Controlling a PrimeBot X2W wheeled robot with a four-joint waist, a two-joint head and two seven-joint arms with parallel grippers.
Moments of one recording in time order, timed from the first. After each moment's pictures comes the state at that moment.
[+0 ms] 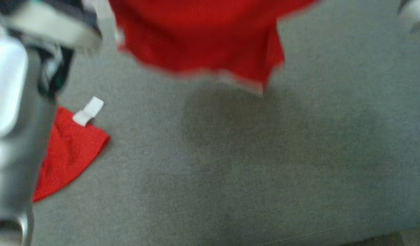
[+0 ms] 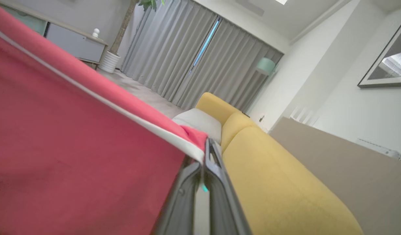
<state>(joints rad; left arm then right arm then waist) -0.86 0.36 -0.36 0.19 -0.43 -0.11 0.06 -0.90 -0.56 0.40 0.17 0.23 0.13 0.09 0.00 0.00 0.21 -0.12</state>
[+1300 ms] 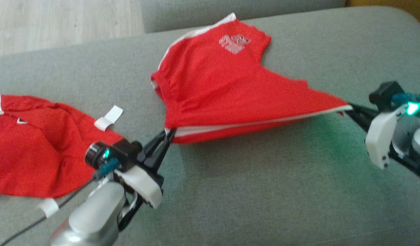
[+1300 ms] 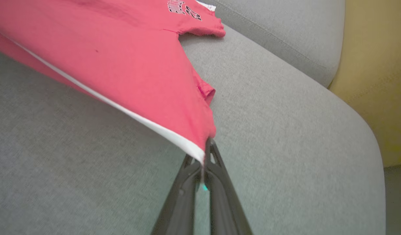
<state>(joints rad) -0.53 0.32 -0.85 0.57 -0.56 -0.13 -0.25 -0.83 -0.77 1.23 0.55 0.78 0.13 0.05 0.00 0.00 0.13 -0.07</state>
